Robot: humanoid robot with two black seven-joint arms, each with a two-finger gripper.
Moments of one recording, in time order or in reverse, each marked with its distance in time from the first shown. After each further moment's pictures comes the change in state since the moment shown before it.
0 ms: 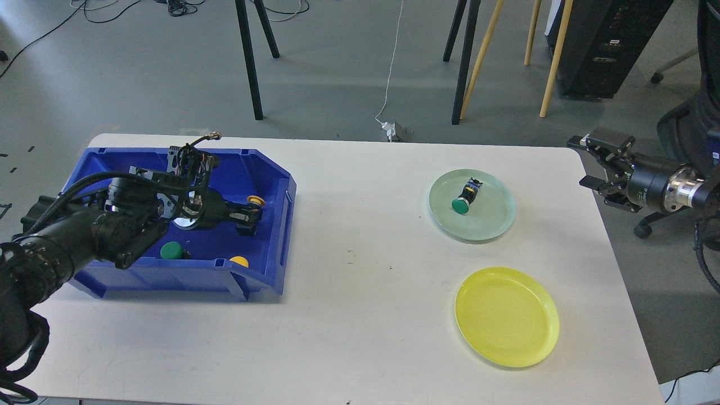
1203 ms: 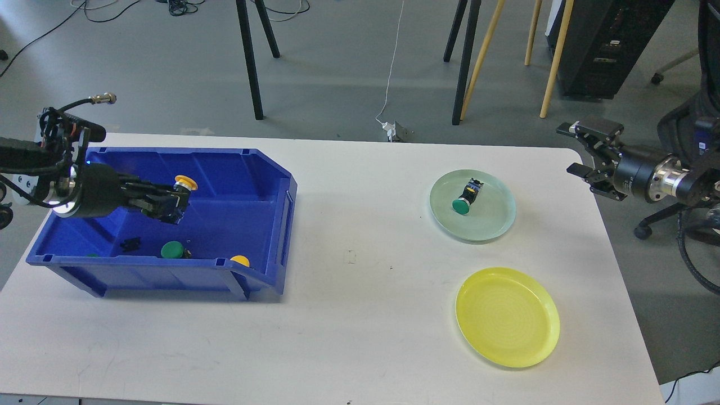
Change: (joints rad) left arm -0.103 0.677 -0.044 -0.804 0.005 -0.075 0.020; right arm 0.036 0.072 0.040 -0.002 0.015 -0.040 -0.001
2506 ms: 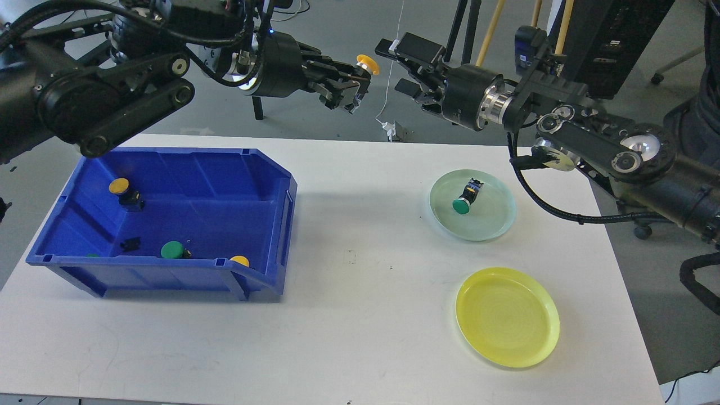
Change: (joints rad) left arm -0.382 -0.554 -0.022 0.202 -0.057 -0.005 0.053; right arm 0.247 0.401 0.051 0.115 -0.159 -0.186 -0.006
